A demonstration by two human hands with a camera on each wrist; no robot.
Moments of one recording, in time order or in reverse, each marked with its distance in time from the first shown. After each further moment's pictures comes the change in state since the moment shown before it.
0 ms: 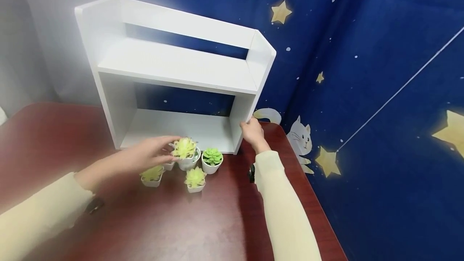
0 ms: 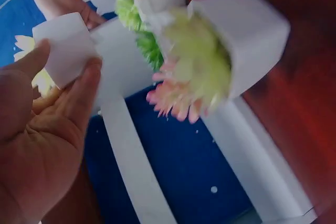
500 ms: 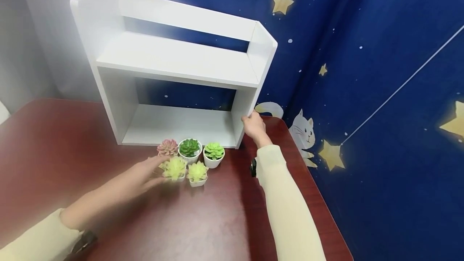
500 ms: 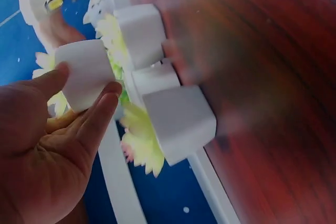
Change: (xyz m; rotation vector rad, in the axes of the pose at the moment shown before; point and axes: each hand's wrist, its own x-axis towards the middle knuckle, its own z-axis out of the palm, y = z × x) left_hand -0.056 0.001 0.037 0.102 0.091 -0.074; right_hand 0.002 -0.004 0.001 -0.034 0.022 0.034
